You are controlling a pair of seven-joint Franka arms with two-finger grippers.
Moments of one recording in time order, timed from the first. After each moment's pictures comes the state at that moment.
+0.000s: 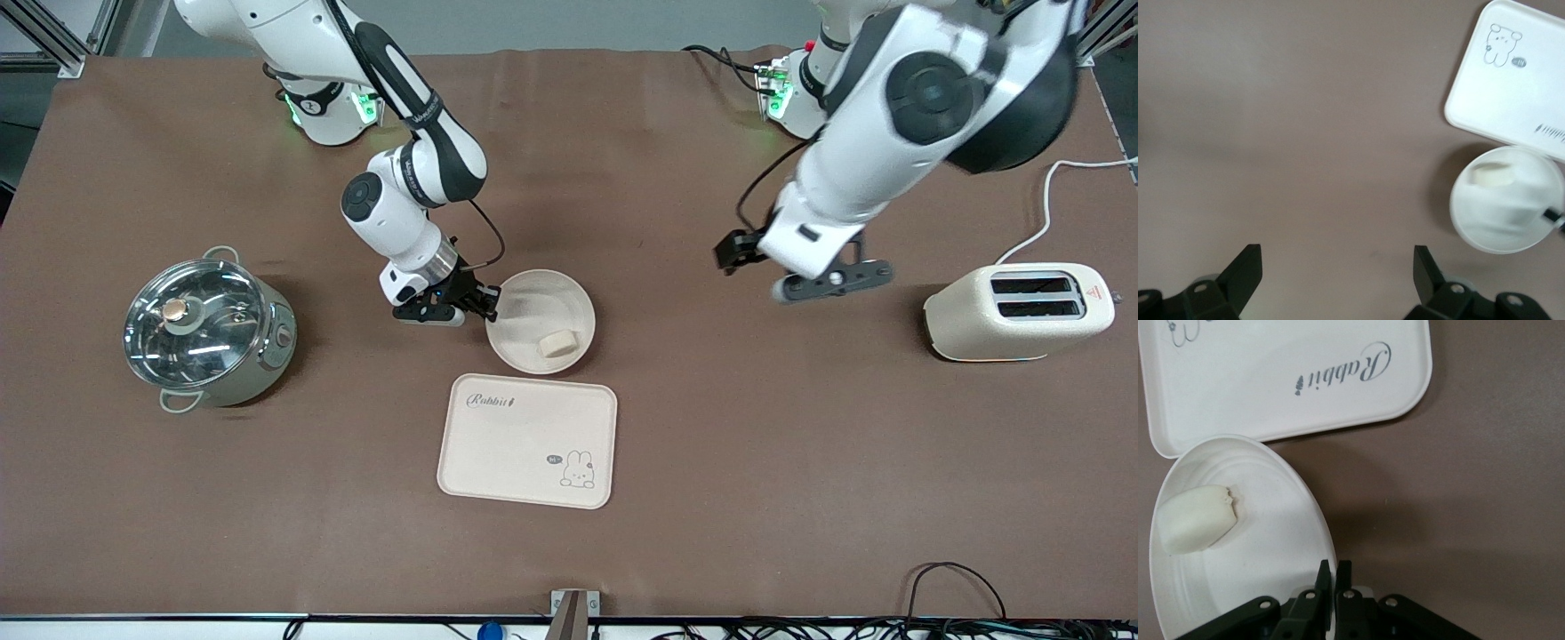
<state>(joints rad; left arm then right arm) -0.08 0.20 -0.45 -1.65 -0.03 1.80 -0.77 0.55 0.39 0.10 -2.22 0.68 2.89 0.20</state>
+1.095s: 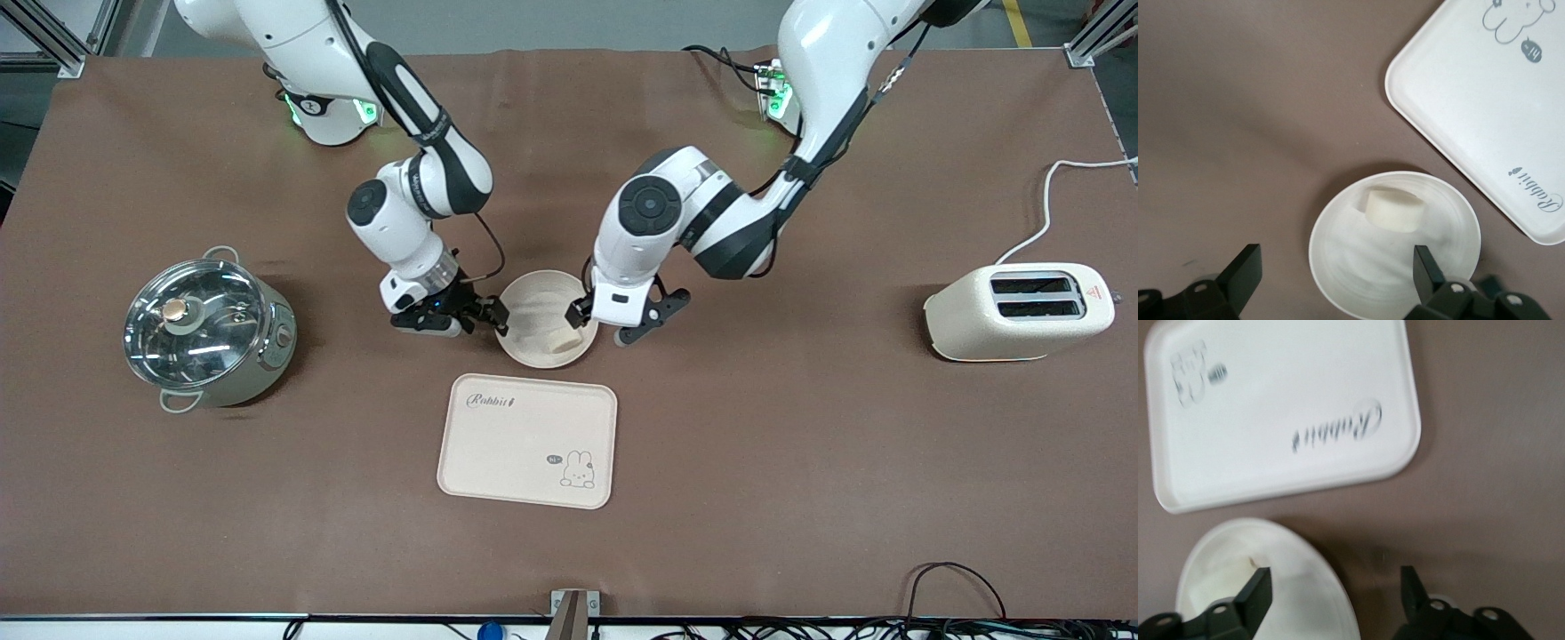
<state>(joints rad) -0.37 0.61 -0.46 -1.60 0.19 2.20 -1.48 0.53 0.44 0.09 -2.17 0.72 3.00 0.18</state>
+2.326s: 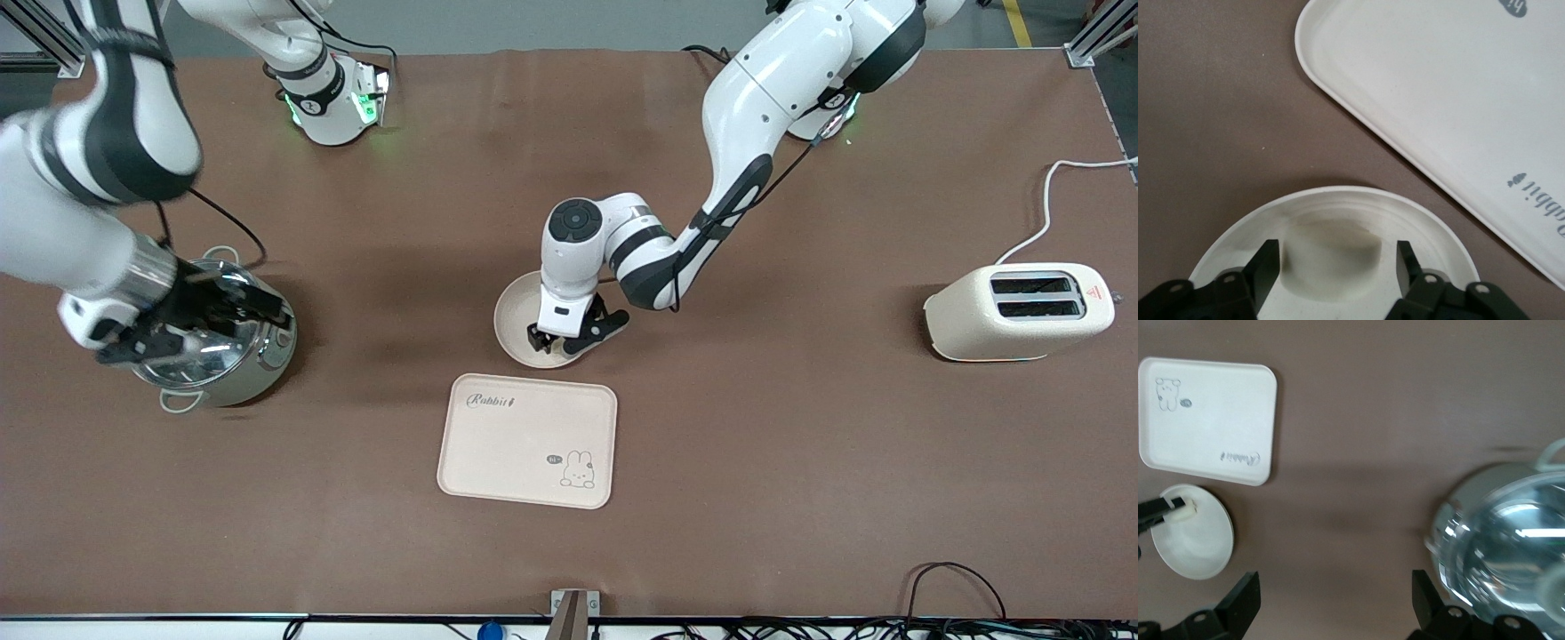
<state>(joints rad) -0.53 0.87 -0.37 -1.46 0.48 2.42 -1.67 0.07 0.07 -0.04 -1.82 0.21 1.88 -0.07</state>
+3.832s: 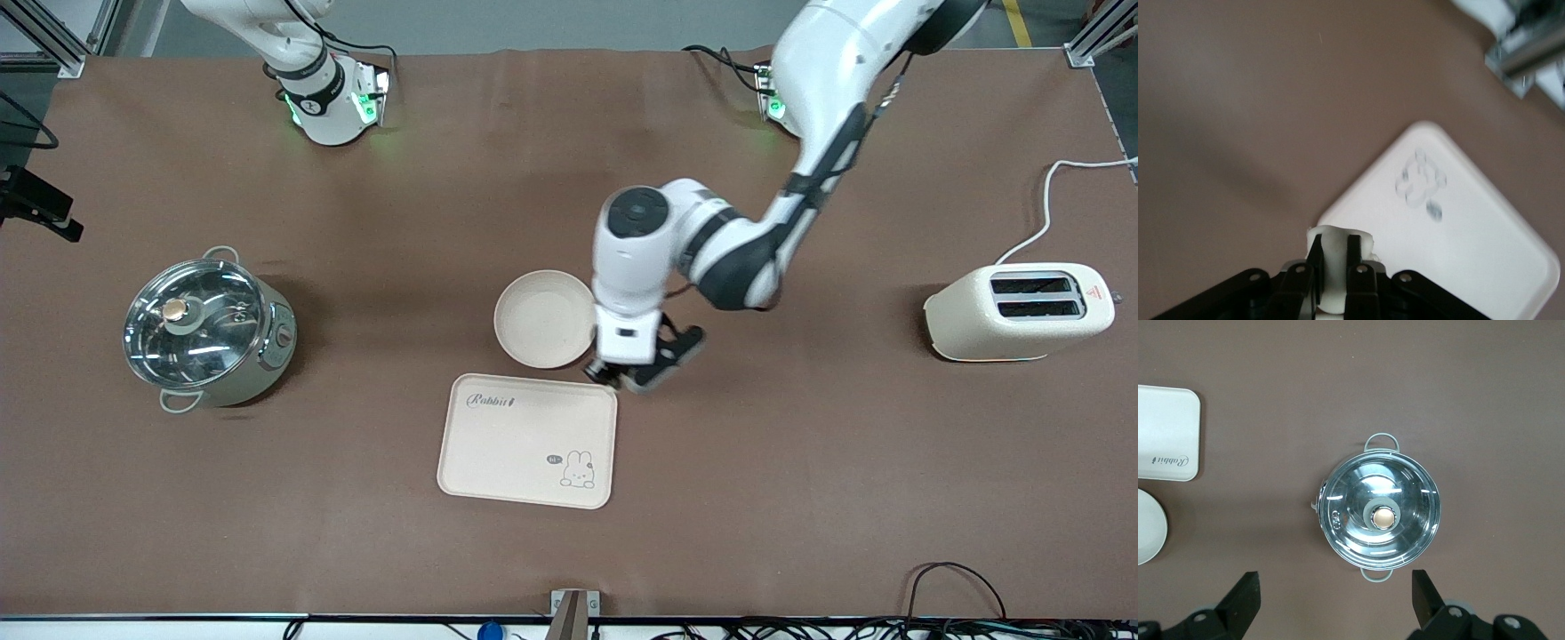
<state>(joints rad) -0.35 0.66 -0.35 -1.41 0.48 2.25 -1.59 0.00 0.00 -0.08 -1.47 -0.02 1.52 -0.07</state>
